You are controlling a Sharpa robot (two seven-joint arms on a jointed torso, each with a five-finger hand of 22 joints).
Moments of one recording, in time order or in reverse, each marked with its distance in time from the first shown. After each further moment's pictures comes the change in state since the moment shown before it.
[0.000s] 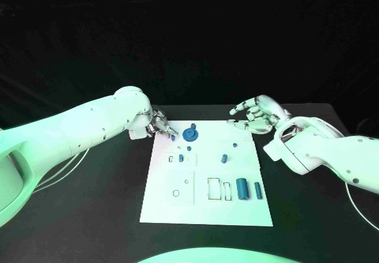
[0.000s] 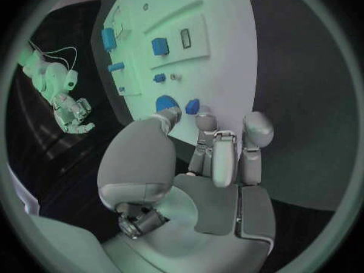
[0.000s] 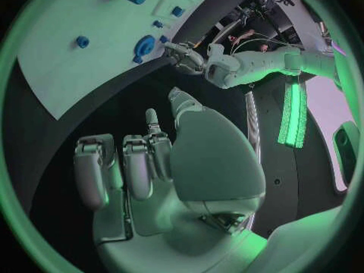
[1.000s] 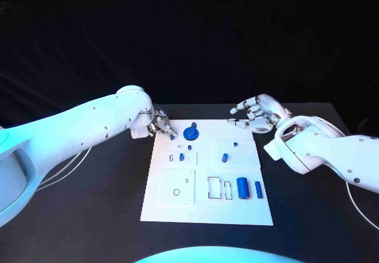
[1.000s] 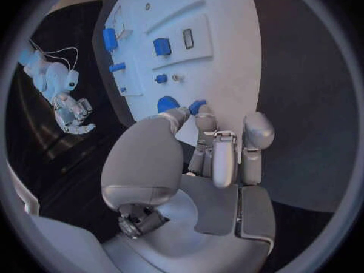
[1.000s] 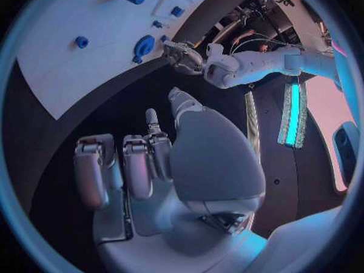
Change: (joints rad) left arm -0.001 0.011 -0.006 -0.015 0.008 0.007 0.014; left_hand 0.127 0.052 0.039 -0.033 0.000 0.014 -0.014 -0.004 -0.003 0.011 -0.011 0.008 0.004 0.000 0.000 0.008 0.000 0.000 0.011 -0.004 0.008 0.019; right arm 0.000 0.000 0.000 0.002 -0.002 0.000 -0.001; right_hand 0.000 0.000 0.003 -0.003 0.004 0.000 0.000 0.000 0.000 0.000 0.000 0.000 0.001 0.000 0.000 0.000 0.000 0.000 0.000 0.000 0.000 0.000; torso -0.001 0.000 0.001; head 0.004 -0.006
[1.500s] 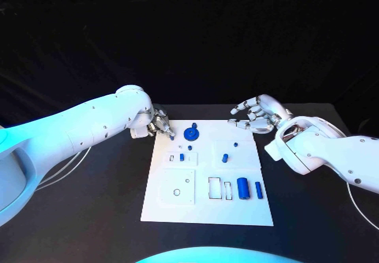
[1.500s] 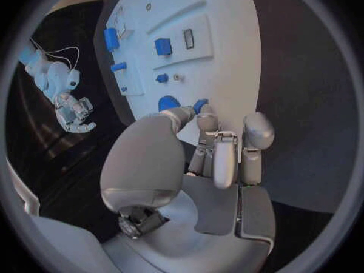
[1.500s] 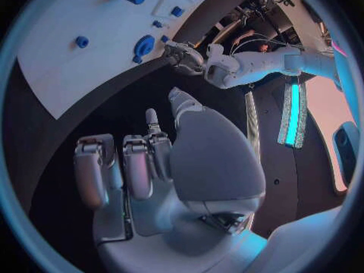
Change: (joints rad) left arm 0.003 -0.005 0.002 0.000 0.006 0.004 0.008; left_hand 0.072 -0.009 0.165 -0.034 0.007 0.005 0.006 -0.026 -0.010 0.004 -0.003 -0.009 -0.020 -0.002 -0.006 0.004 0.000 0.000 0.003 -0.004 0.008 0.008; right arm 0.000 -0.001 0.000 0.000 -0.001 0.000 0.000; right_hand 0.000 0.000 0.000 0.000 0.000 0.000 0.000 0.000 0.000 0.000 0.000 0.000 0.000 0.000 0.000 0.000 0.000 0.000 0.000 0.000 0.000 0.000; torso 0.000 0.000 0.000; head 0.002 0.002
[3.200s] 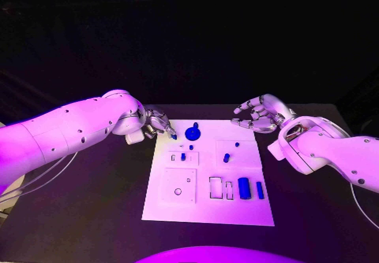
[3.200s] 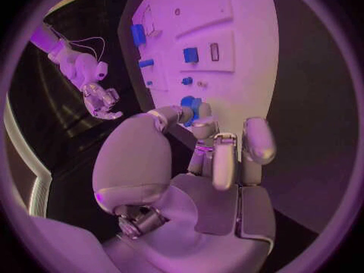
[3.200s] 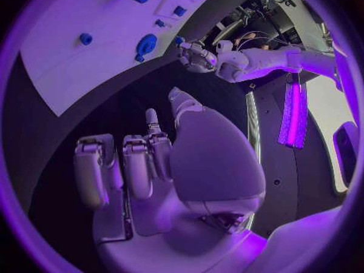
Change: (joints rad) left arm -0.009 -0.182 -0.005 0.242 0.140 -0.116 0.084; left_hand -0.174 -0.090 0.138 -0.080 0.273 0.090 -0.008 0.009 0.054 0.102 -0.031 0.040 0.070 0.003 -0.018 0.024 0.000 0.000 0.050 -0.021 0.077 0.100; right arm 0.000 -0.006 0.000 -0.006 -0.001 0.000 0.000; right_hand 0.000 0.000 0.000 0.000 0.000 0.000 0.000 0.004 0.000 0.000 0.000 0.000 0.000 0.000 0.000 0.000 0.000 0.000 0.000 0.000 0.000 0.000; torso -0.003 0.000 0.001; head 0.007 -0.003
